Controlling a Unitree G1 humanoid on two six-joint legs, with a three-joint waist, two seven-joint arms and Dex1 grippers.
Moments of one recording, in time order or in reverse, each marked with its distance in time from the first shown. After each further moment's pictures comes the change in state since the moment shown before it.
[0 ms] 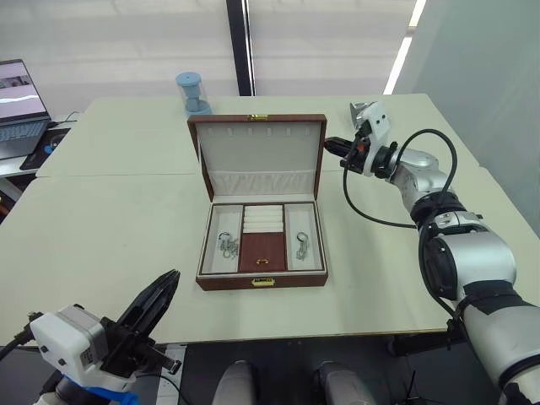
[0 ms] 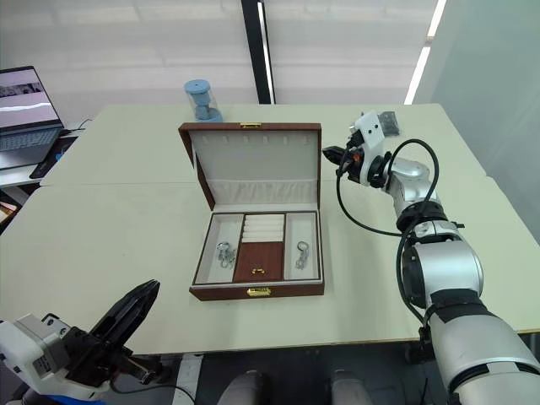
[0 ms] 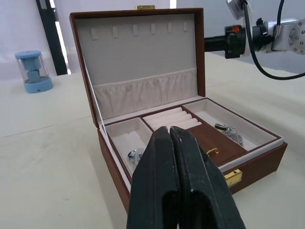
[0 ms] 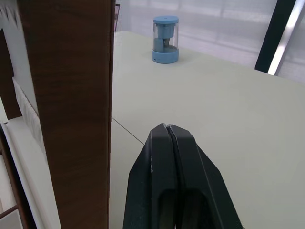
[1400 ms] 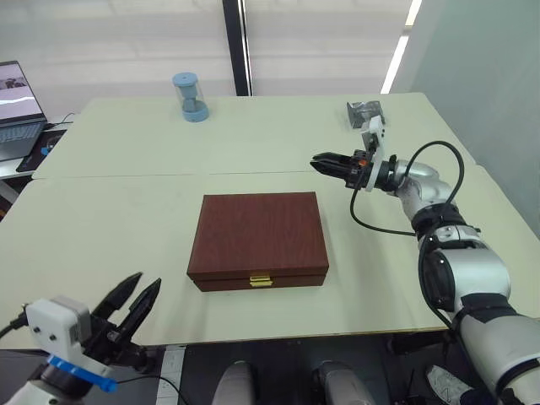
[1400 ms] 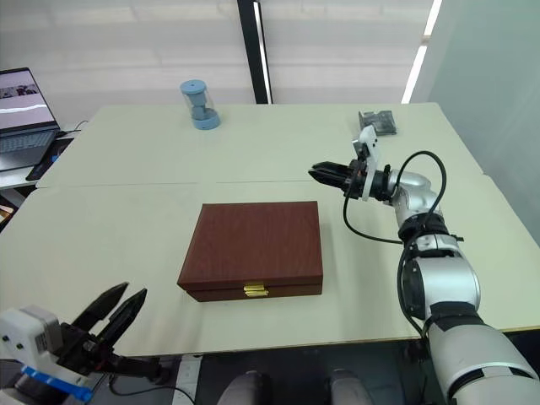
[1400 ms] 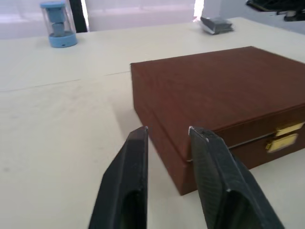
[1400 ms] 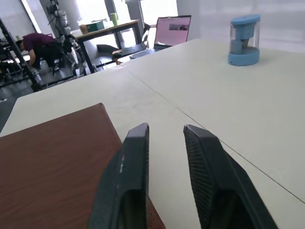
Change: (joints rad) left arm -0.131 0.186 0.101 0.294 -0.090 0.071 0.076; right arm 0.181 0.002 -0.078 -0.255 0.068 0.190 0.334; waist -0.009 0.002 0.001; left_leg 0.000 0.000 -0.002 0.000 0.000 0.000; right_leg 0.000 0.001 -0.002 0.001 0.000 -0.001
